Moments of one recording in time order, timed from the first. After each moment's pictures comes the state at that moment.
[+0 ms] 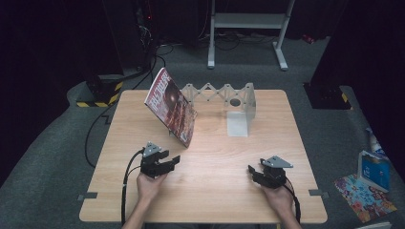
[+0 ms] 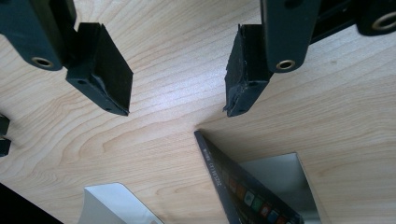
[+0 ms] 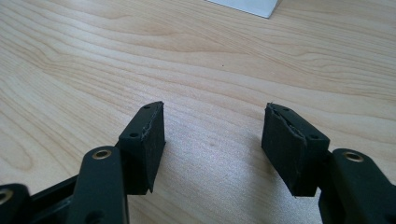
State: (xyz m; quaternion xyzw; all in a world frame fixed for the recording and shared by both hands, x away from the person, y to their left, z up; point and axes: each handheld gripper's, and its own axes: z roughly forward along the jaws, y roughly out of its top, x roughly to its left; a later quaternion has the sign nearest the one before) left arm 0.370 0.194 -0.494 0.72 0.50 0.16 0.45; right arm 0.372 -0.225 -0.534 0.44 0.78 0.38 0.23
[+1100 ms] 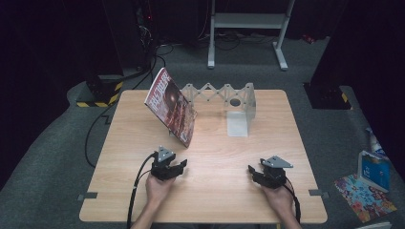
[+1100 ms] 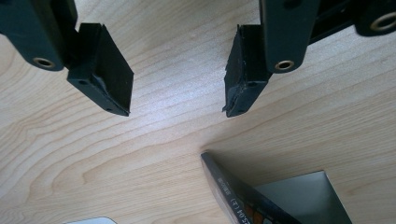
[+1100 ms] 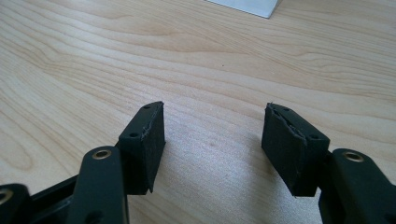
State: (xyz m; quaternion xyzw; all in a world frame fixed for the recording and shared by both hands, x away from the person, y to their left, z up) left arm 0.373 0.166 -0.521 0.75 0.48 0.20 0.41; right arm 0.372 -0.225 -0.534 0.44 0.78 0.38 0.23
